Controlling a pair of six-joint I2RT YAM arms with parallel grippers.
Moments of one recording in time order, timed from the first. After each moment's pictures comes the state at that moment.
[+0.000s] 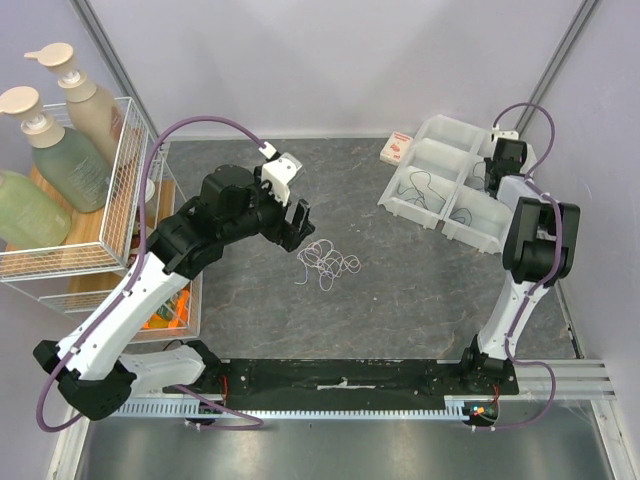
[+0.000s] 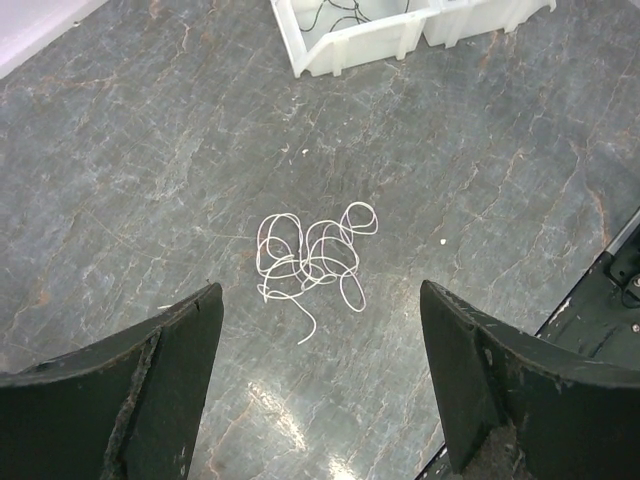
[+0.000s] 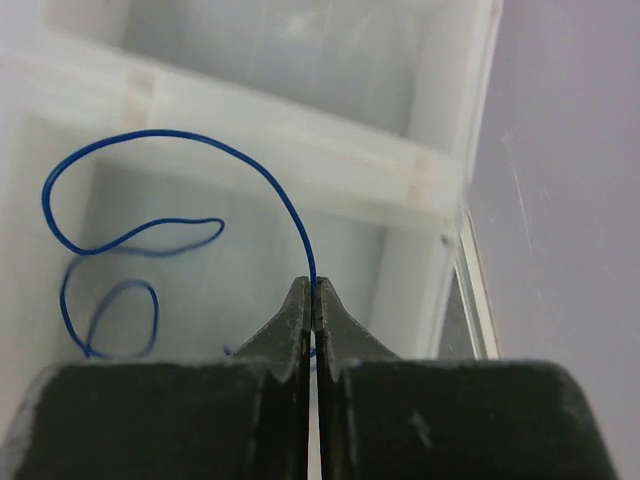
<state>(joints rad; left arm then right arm) -0.72 1.13 1.39 -0.72 0.08 0.02 -0.21 2.08 1.47 -0.06 0.27 -0.18</state>
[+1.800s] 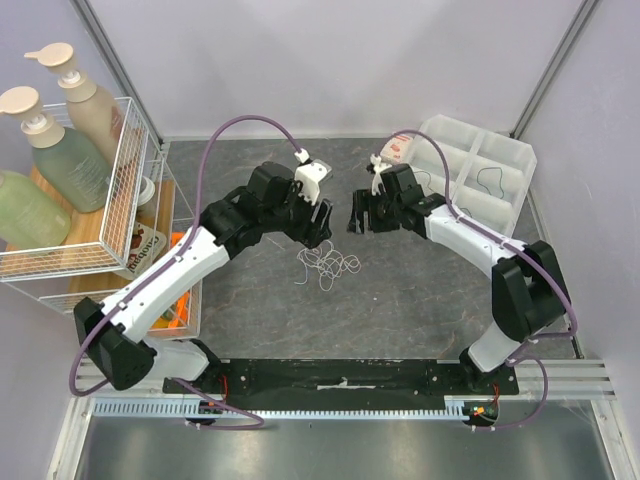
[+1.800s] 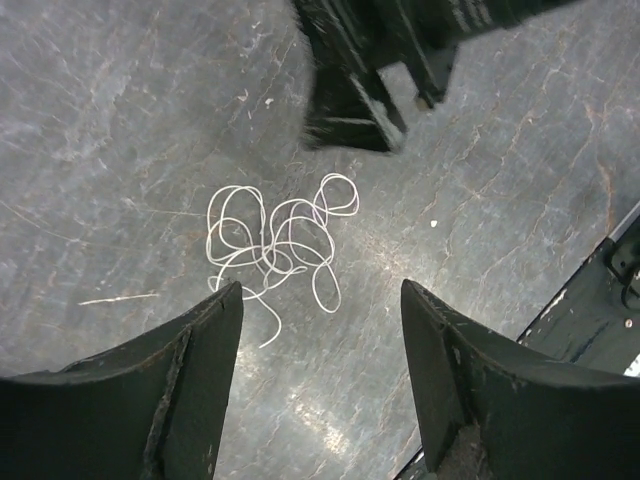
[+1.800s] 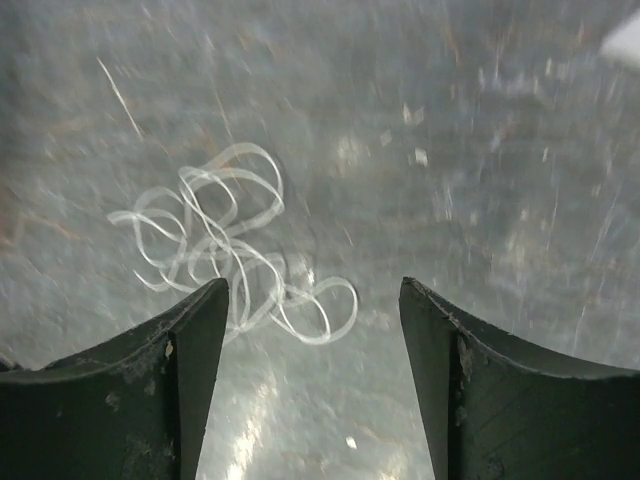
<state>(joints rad) -0.71 1.32 1.34 -0.65 0.14 -0.03 0.49 1.63 1.20 -0.31 -0.18 0.35</state>
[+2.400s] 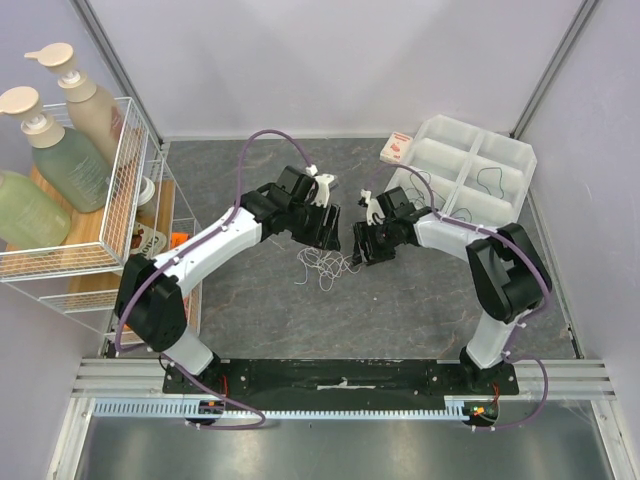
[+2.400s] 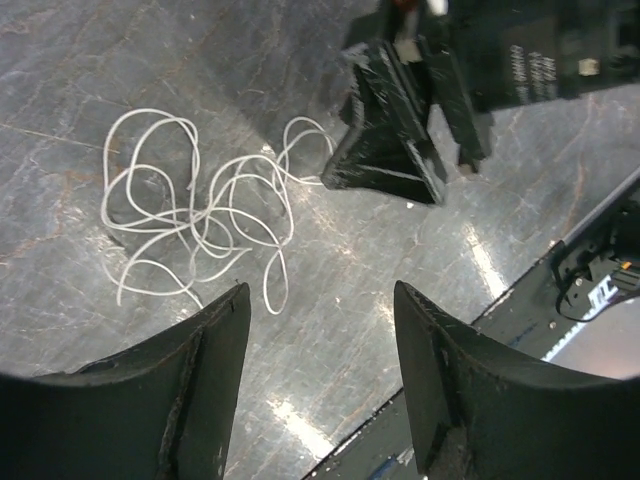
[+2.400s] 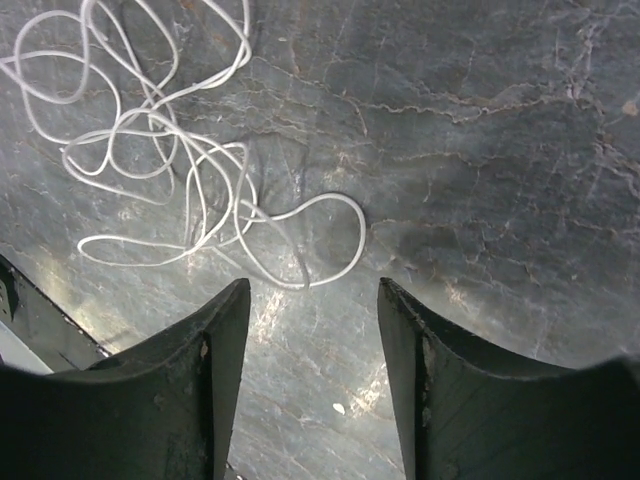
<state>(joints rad) -0.65 1.59 1.31 -0.62 0.28 -0.26 0.47 1.77 1.06 -0.36 -0.44 0.26</state>
